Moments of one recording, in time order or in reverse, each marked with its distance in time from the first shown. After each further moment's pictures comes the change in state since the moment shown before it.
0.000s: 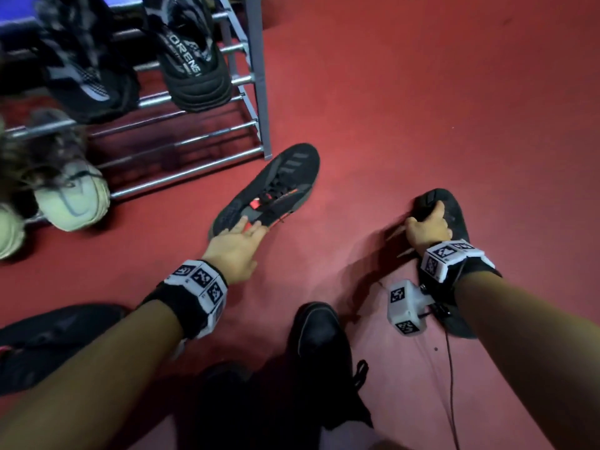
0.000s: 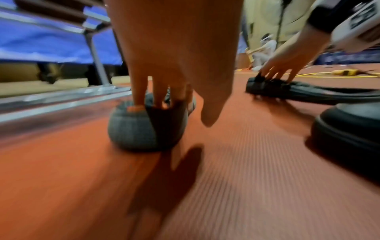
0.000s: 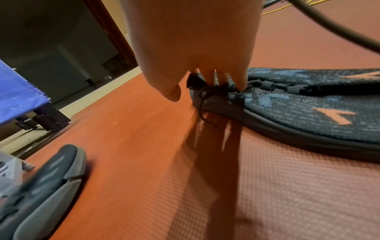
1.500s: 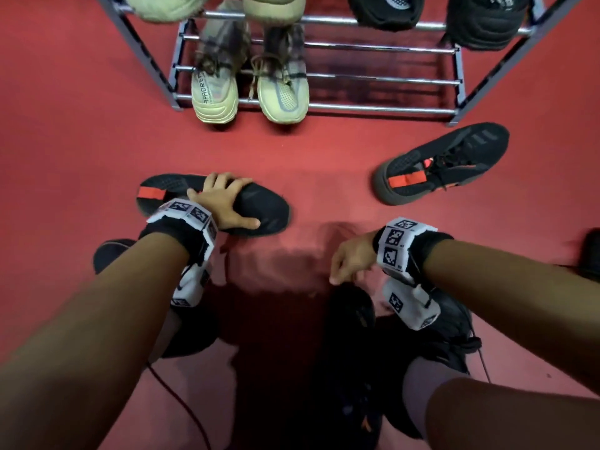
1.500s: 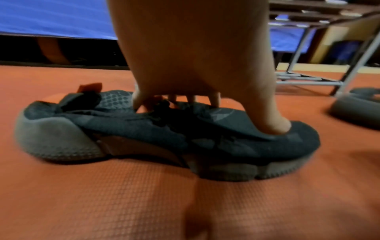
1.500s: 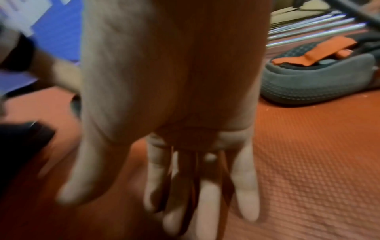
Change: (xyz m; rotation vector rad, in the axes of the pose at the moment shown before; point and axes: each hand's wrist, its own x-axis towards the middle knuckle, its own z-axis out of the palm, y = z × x) left_hand -0.192 -0.201 0.108 -0.504 -0.063 -0.618; right_hand -0.267 -0.109 0.166 -1.087 -1.354 -0.850
